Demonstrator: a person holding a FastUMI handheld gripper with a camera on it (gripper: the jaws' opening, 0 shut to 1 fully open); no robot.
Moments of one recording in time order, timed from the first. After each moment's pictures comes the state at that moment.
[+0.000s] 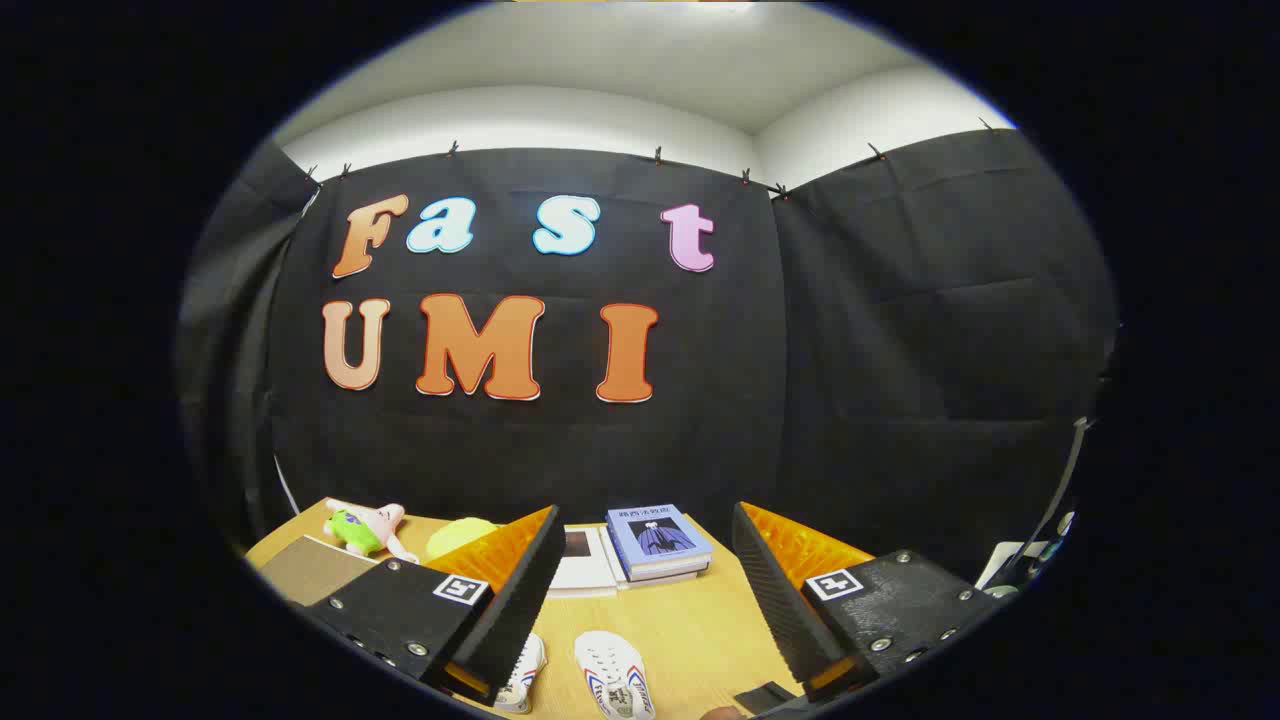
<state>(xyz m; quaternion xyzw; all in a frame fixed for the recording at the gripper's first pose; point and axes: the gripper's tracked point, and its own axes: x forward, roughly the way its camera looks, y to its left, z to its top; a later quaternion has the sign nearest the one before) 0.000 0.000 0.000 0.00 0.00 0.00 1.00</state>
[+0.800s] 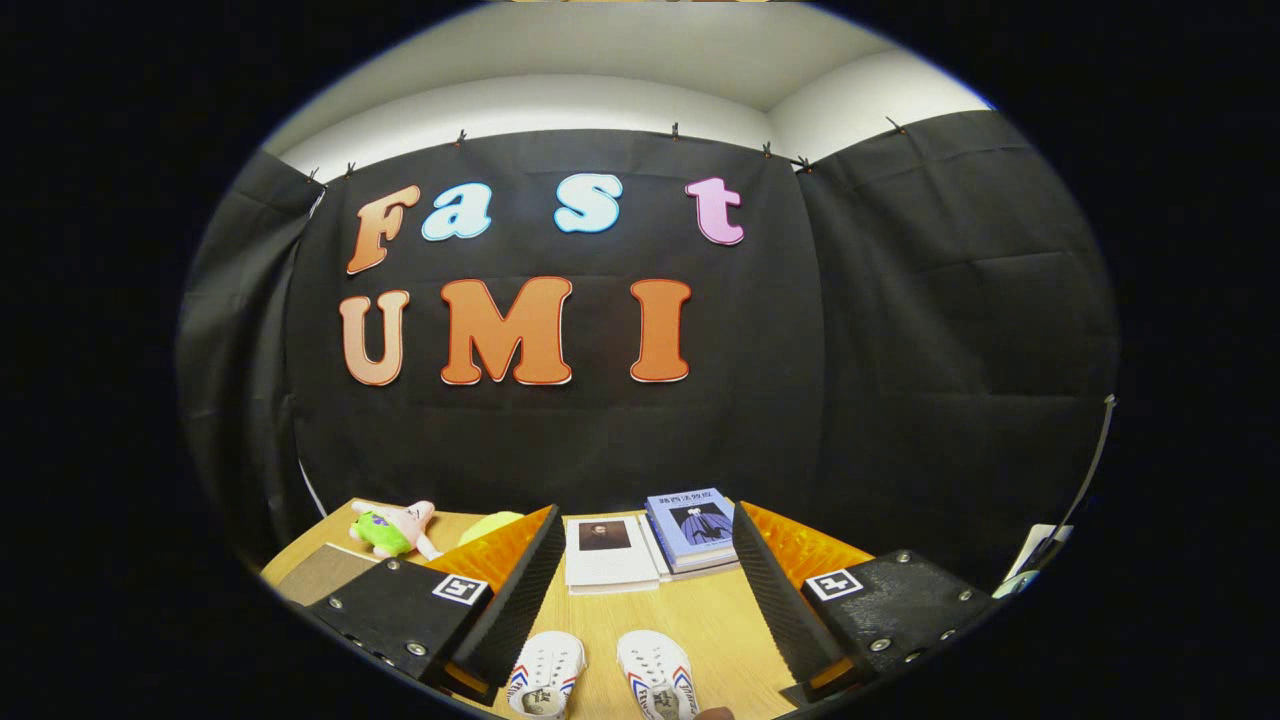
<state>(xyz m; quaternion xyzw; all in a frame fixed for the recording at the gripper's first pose) 0.024 0.042 -0.022 0.04 0.04 0.05 1.00</state>
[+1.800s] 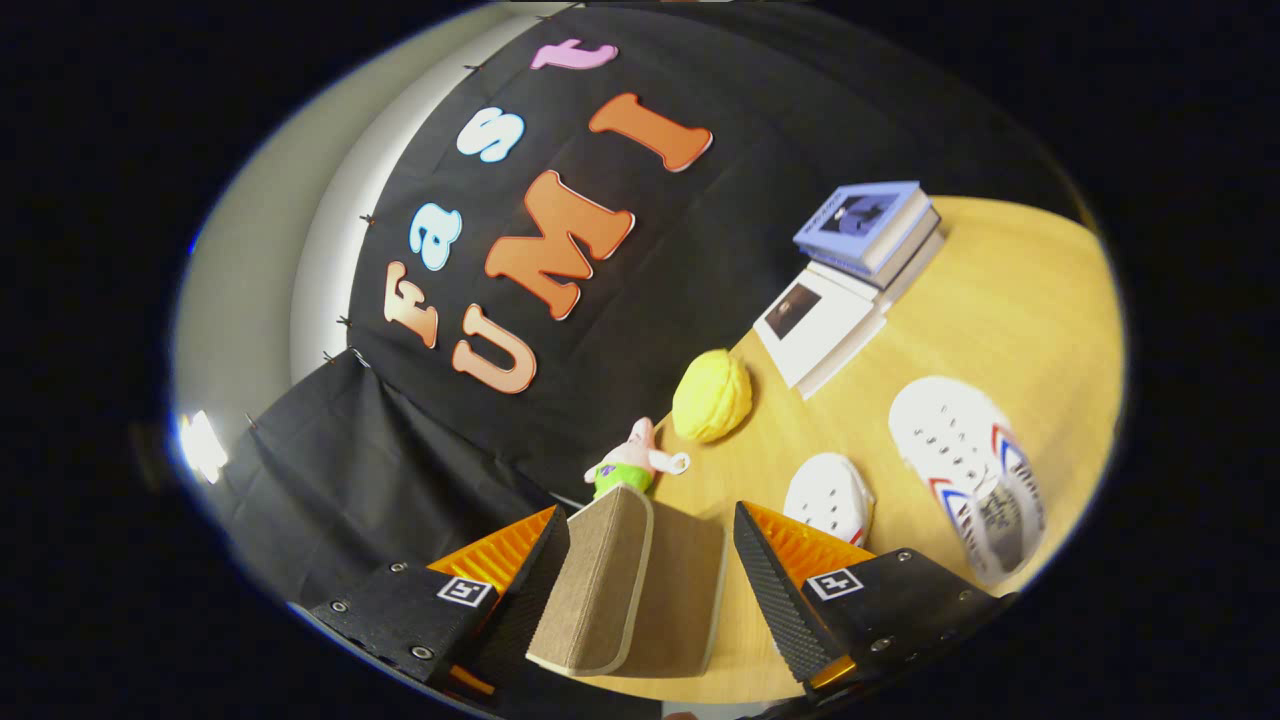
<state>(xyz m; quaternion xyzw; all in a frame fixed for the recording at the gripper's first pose) -0.035 0.193 -0.184 0.43 0.28 0.30 0.80</state>
